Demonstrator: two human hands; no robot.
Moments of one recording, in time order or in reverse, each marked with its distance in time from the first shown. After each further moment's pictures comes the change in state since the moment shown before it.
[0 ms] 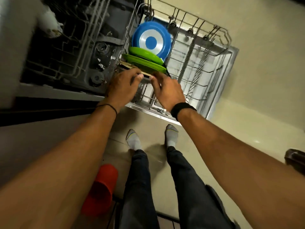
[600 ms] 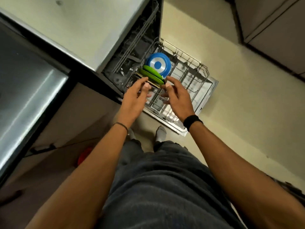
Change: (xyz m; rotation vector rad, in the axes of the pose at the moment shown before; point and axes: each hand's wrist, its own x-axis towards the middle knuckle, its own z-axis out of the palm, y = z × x) left_hand -0.202 0.221 -0.091 -0.600 0.293 -0.190; right_hand -0.184 -0.082 -0.208 0.510 -0.072 -0.107
